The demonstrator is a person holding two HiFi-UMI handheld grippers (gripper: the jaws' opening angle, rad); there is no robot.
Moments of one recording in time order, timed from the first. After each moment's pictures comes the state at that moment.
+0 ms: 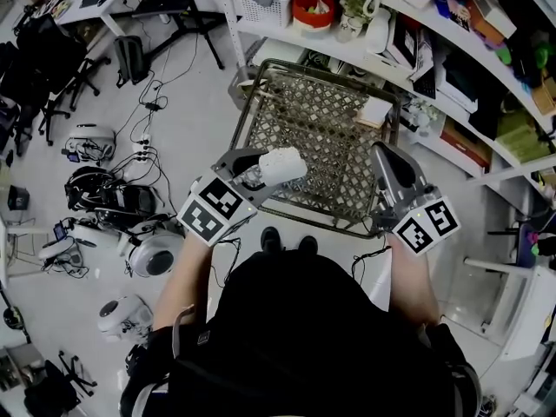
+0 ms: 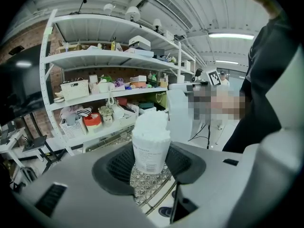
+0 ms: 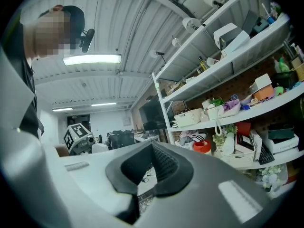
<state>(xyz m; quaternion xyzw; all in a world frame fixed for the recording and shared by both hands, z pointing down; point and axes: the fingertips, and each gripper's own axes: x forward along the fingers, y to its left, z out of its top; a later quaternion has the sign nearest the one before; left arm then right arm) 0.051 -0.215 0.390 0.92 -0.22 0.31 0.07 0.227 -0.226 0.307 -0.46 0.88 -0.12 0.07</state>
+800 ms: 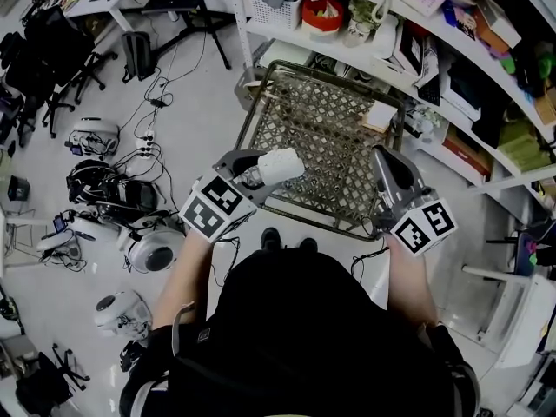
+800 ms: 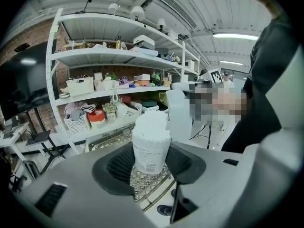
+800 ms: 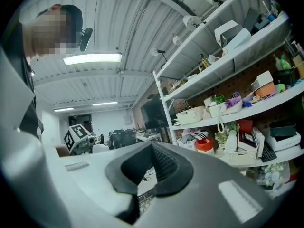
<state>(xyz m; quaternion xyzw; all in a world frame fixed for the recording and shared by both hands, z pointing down) 0.033 -0.212 0.400 0.92 -0.24 0.31 0.08 0.215 -0.224 0.313 -0.45 0.88 -0.12 0.07</state>
